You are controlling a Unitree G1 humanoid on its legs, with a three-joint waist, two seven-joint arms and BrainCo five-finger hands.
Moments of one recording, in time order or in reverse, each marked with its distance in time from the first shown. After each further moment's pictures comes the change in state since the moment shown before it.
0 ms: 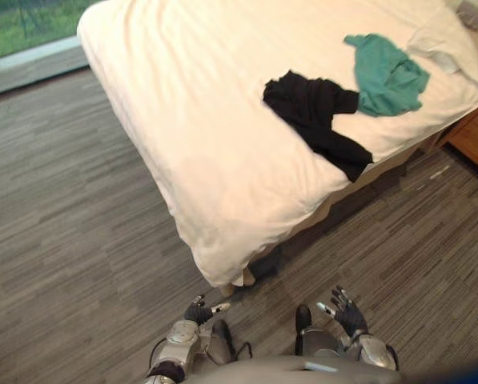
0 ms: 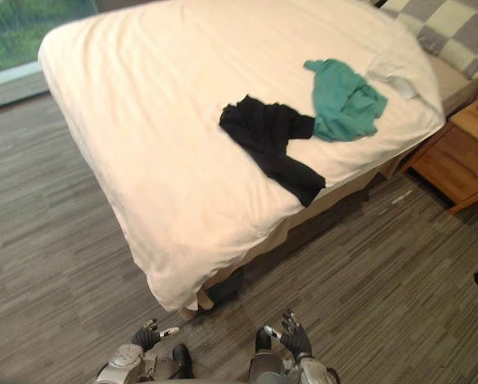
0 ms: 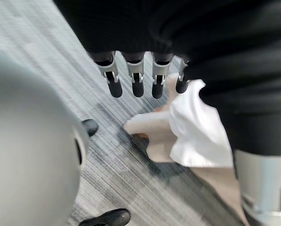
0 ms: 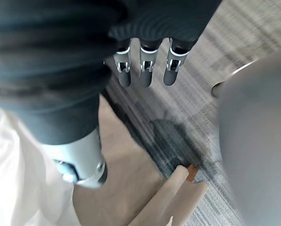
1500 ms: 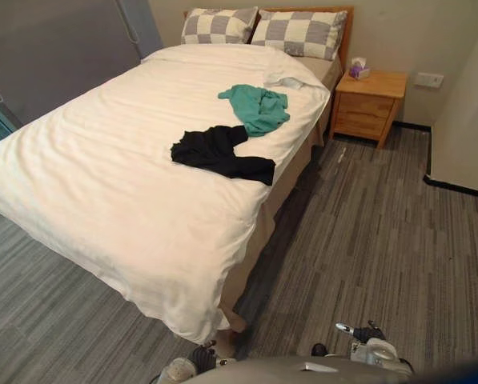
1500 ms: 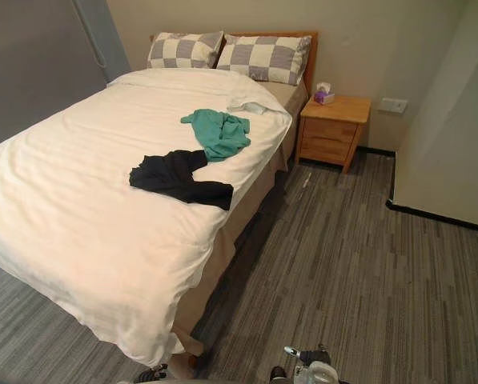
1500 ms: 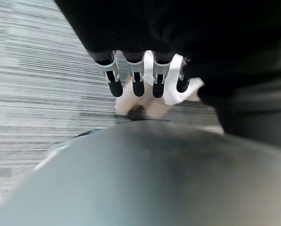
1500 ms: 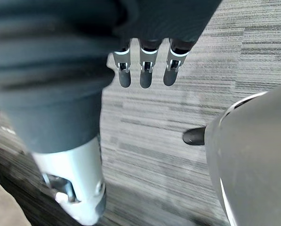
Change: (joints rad) left arm 0.108 0.021 -0.061 0.078 0.154 -0.066 -0.188; right arm -0.156 -0.072 0.169 0.135 0.218 0.333 -0.445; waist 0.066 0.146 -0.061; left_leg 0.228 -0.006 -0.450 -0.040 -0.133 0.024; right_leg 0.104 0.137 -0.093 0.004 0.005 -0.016
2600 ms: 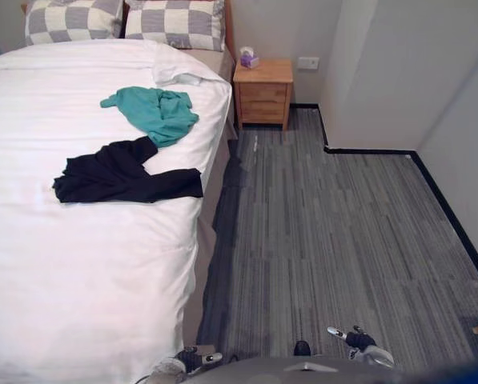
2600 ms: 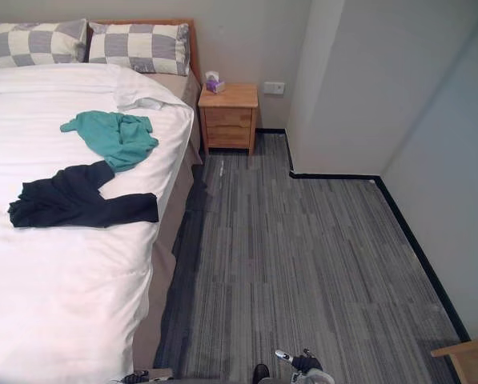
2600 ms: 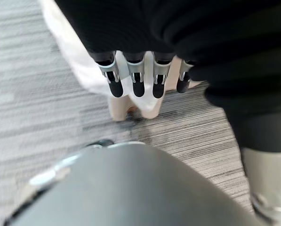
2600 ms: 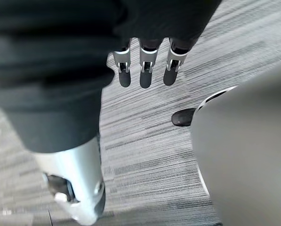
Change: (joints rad) left arm -0.065 0.036 0.003 0.049 -0.219 0.185 0.073; right arm 0.044 -0.010 -0.177 0.061 0.027 -0.011 0.289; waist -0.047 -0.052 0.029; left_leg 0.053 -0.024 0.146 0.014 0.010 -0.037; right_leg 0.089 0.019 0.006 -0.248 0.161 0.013
